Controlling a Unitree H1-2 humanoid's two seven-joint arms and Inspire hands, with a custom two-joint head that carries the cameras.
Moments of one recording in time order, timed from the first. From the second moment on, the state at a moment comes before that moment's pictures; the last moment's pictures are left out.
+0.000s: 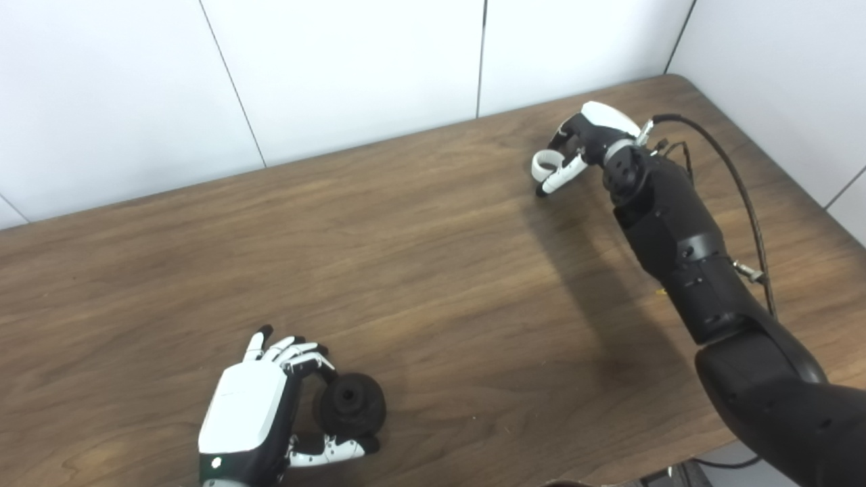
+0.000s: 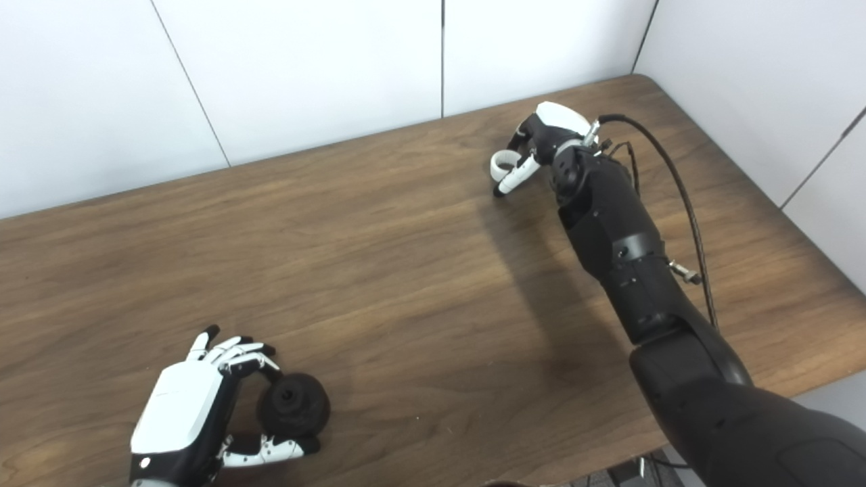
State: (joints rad) left arm 0.17 0.20 -0.33 -0.42 1.06 0.07 -0.24; right arm -0.56 -0.44 0.02 0.32 -0.85 0.47 0.35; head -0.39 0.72
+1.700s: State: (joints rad) left arm 0.19 0.11 -0.39 -0.44 1.20 0.15 -0.27; right arm -0.52 -0.54 0.36 -0.45 -0.78 0.43 0.79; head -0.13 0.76
